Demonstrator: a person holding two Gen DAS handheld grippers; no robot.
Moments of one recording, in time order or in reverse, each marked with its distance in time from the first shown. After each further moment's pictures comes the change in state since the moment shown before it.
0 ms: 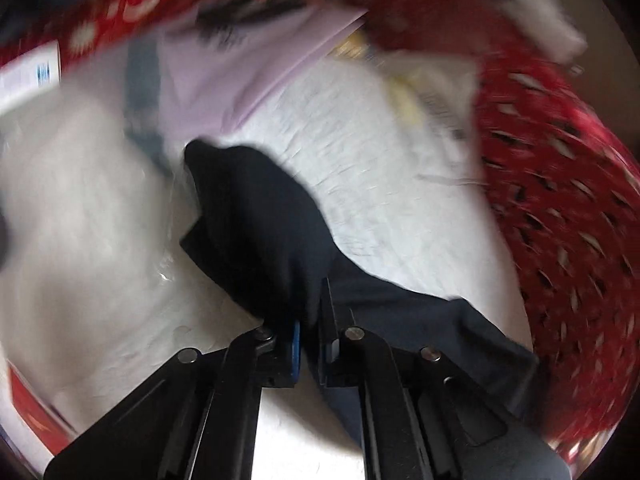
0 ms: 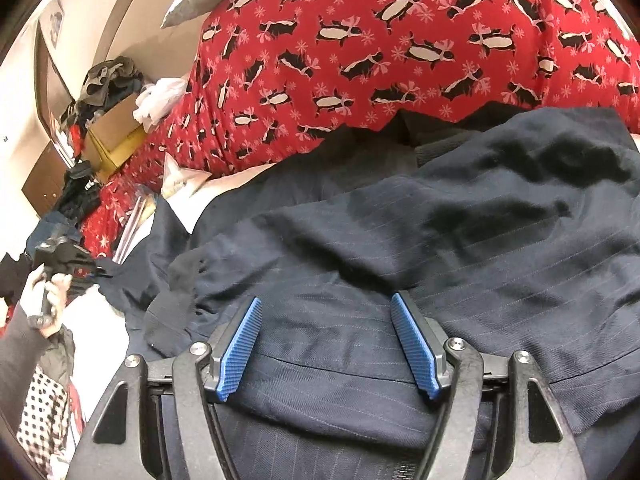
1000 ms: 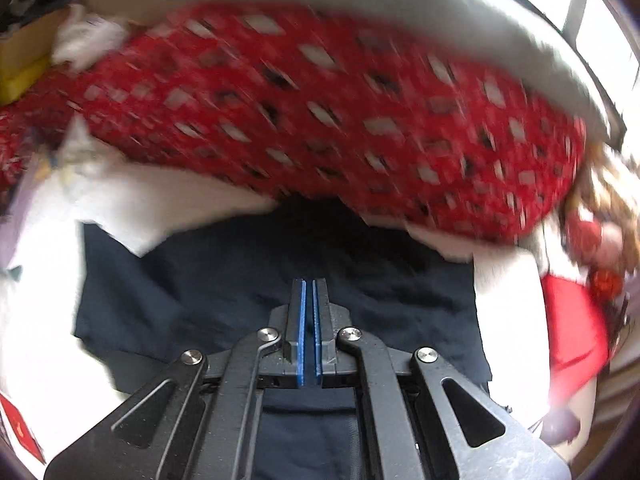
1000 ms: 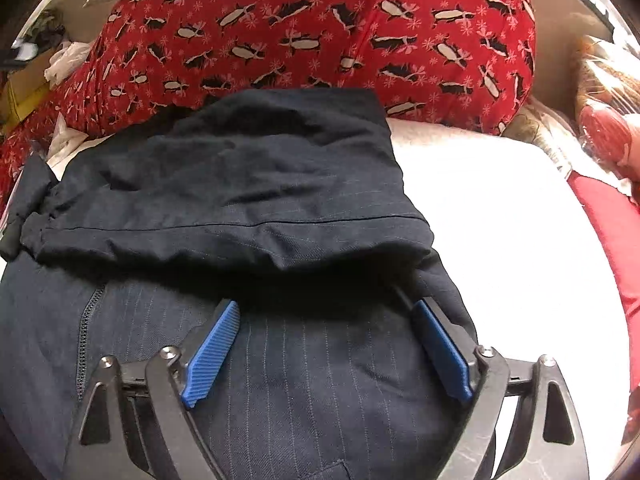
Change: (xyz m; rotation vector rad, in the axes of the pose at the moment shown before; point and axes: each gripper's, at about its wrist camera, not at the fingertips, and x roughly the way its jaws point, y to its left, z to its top) left arm -0.103 -0.358 -0.273 0.740 -0.019 -0.228; right arm -0.103 -0.099 -0.044 -0.096 0.063 -0.482
